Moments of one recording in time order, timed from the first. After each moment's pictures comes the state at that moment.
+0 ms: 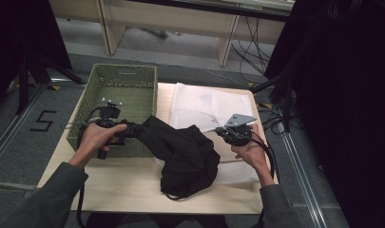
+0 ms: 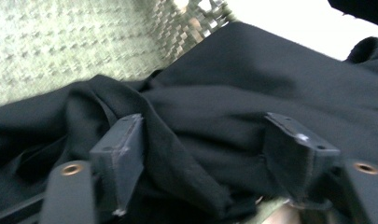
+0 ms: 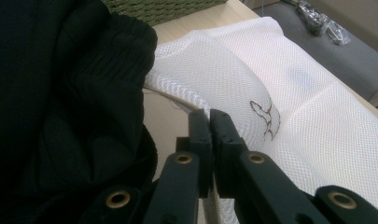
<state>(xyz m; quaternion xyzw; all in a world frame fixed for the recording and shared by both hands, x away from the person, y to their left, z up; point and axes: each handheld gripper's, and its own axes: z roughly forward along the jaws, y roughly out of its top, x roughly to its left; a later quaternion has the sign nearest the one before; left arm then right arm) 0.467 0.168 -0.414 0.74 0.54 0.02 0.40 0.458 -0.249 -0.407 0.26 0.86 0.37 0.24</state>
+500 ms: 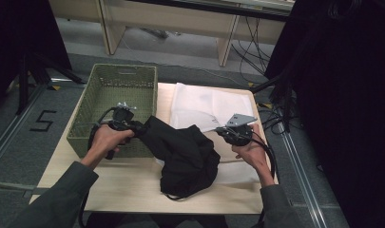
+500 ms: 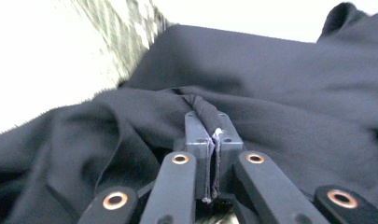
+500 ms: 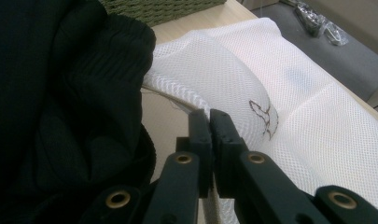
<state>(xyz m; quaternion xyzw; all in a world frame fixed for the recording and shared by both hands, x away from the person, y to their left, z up) 0.460 0.144 -0.401 0.78 0.46 0.08 0.41 0.457 -0.251 -0.406 0.26 0.86 0.36 0.24</state>
